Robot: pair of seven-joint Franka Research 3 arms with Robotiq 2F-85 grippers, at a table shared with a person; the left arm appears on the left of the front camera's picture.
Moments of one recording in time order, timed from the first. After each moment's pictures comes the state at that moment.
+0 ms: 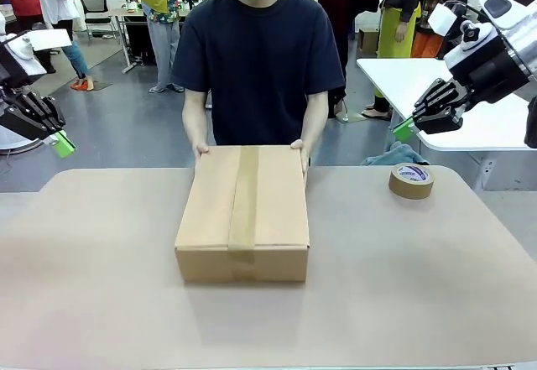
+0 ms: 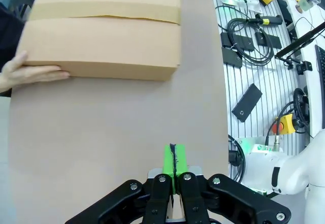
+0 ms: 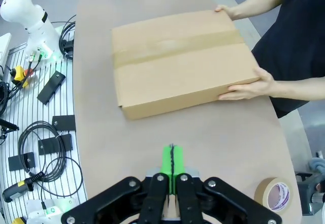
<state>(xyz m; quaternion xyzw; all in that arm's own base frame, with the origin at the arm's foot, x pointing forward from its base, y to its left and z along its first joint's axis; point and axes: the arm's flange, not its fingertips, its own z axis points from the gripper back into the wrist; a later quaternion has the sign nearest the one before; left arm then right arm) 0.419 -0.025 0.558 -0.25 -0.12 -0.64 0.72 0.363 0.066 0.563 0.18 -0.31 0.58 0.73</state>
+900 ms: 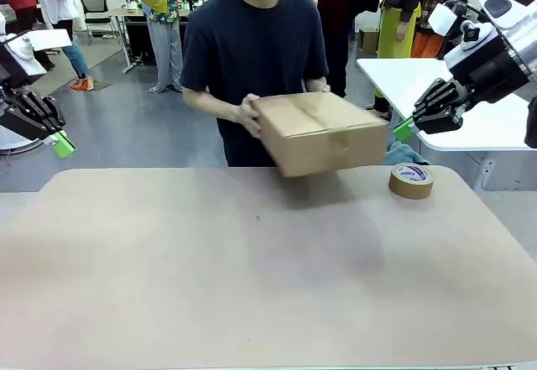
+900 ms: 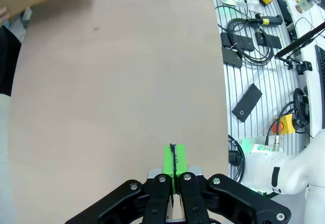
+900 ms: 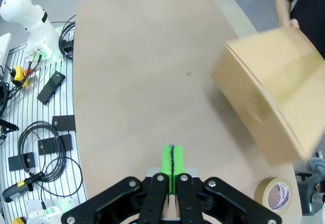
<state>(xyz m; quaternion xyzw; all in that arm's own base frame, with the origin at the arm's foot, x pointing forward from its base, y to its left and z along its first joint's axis) 0.419 -0.025 0.558 -0.25 -0.12 -0.64 0.72 0.363 0.066 0.563 0.18 -0.31 0.58 0.73</state>
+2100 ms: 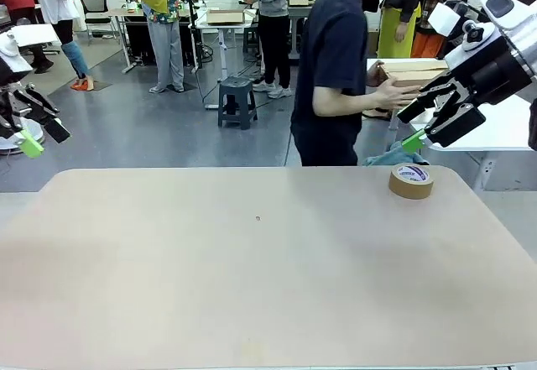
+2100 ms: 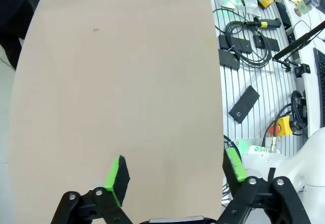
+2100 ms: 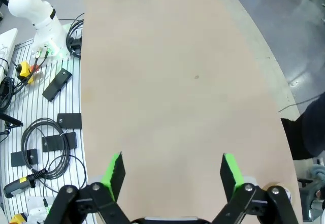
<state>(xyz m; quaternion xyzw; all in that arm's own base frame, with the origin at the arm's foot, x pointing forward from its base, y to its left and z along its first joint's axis) 0.408 -0.012 0.563 -0.26 -0.13 -0.63 0.72 0.354 0.070 0.564 0.19 -0.30 0.59 0.72</state>
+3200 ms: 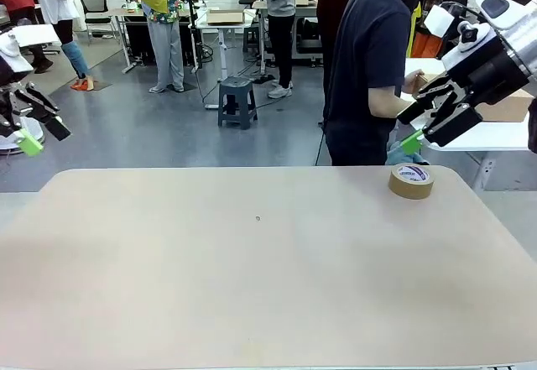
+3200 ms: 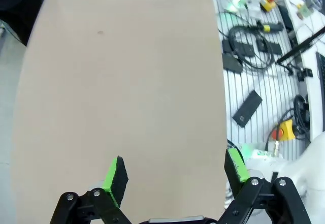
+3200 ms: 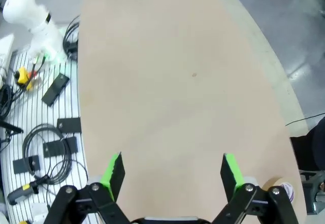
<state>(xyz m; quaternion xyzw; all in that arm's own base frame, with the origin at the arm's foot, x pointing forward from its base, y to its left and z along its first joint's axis) 0.411 -0.009 0.567 -0.26 -0.16 -0.62 0.72 0.357 0.067 0.565 0.19 -0.31 0.56 0.74</state>
